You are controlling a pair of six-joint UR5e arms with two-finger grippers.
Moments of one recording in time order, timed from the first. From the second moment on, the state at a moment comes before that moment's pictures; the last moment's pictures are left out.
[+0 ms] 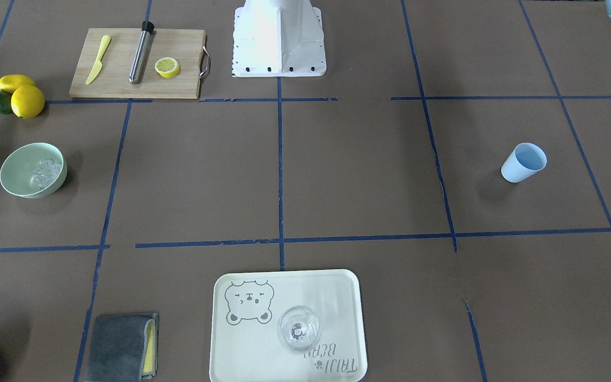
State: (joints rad) left arm -1.49 -1.35 -1.93 -1.90 -2.06 0.09; right arm 1.61 -1.73 1.83 -1.58 2.32 -0.25
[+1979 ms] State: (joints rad) left arm -1.60 -1.49 -1.73 -1.51 -2.38 0.16; right arm 1.63 -1.74 1.71 -1.57 2.46 -0.22
